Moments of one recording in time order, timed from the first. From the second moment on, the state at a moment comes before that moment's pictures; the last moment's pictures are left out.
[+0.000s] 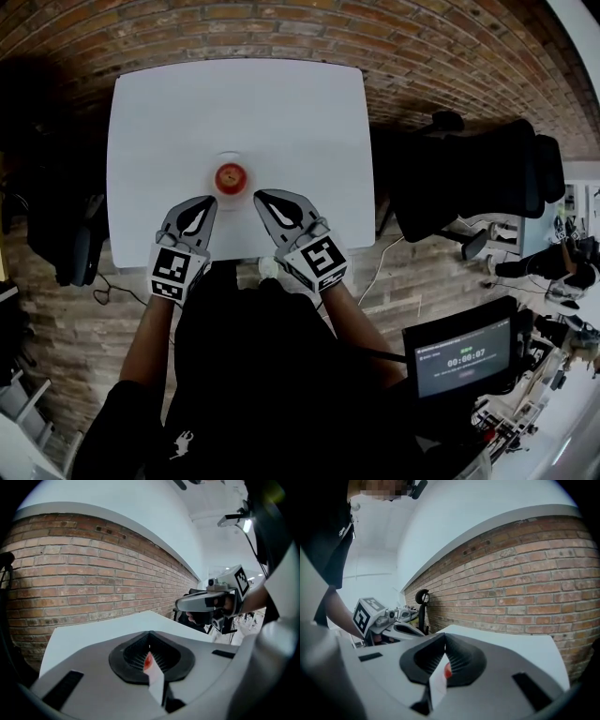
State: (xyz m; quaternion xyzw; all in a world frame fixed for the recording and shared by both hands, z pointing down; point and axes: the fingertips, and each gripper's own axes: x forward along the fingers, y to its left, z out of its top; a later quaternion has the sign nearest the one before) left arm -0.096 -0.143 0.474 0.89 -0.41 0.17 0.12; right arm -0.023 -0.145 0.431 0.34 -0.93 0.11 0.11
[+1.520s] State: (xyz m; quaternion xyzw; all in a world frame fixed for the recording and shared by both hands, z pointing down) left arm -0.092 -0.167 0.582 0.90 -0.32 0.28 0.07; right arm -0.035 -0.151 0.478 0.39 -0.90 0.15 0.15
